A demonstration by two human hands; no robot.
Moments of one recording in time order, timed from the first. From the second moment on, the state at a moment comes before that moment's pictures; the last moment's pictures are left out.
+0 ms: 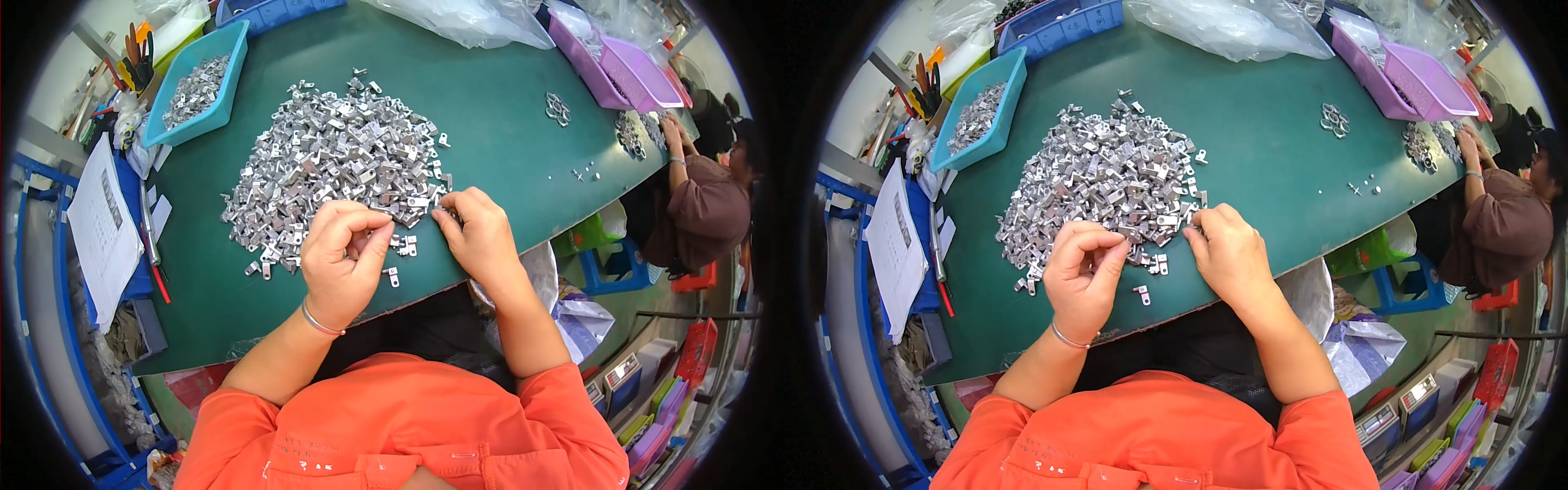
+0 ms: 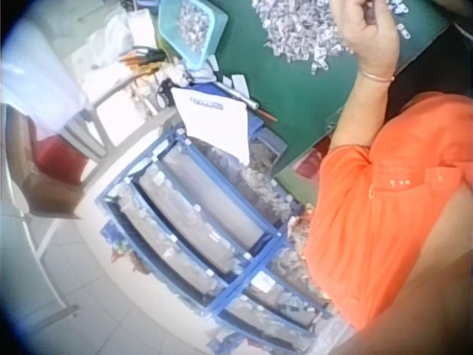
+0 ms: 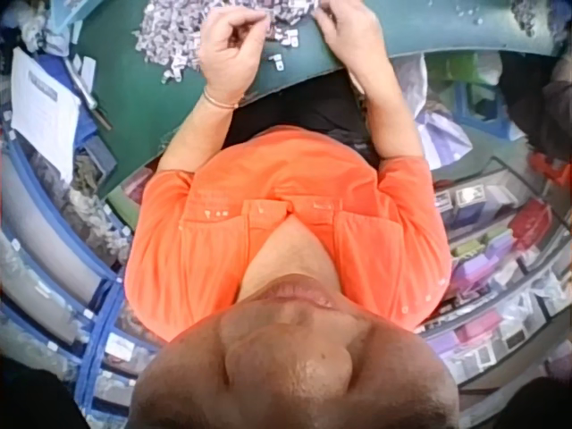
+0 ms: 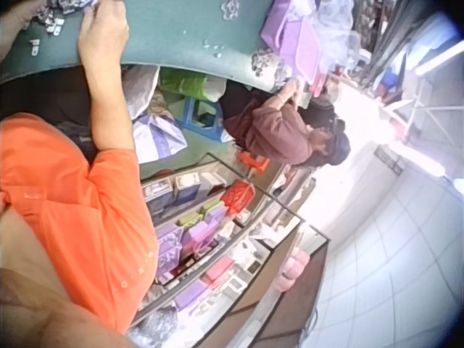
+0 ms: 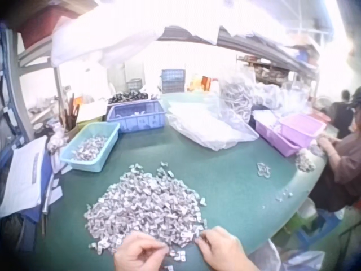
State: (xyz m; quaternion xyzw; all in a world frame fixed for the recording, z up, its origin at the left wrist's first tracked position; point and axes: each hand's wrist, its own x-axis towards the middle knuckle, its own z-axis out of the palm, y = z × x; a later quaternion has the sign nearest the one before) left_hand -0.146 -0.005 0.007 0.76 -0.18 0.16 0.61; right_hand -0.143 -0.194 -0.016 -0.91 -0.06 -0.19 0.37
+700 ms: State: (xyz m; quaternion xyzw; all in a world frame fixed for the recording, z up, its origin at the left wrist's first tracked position) left_hand -0.089 0.080 -0.004 0.85 -0.14 0.25 0.44; right_hand -0.145 -0.204 -0.012 -0.61 0.07 0.07 0.79
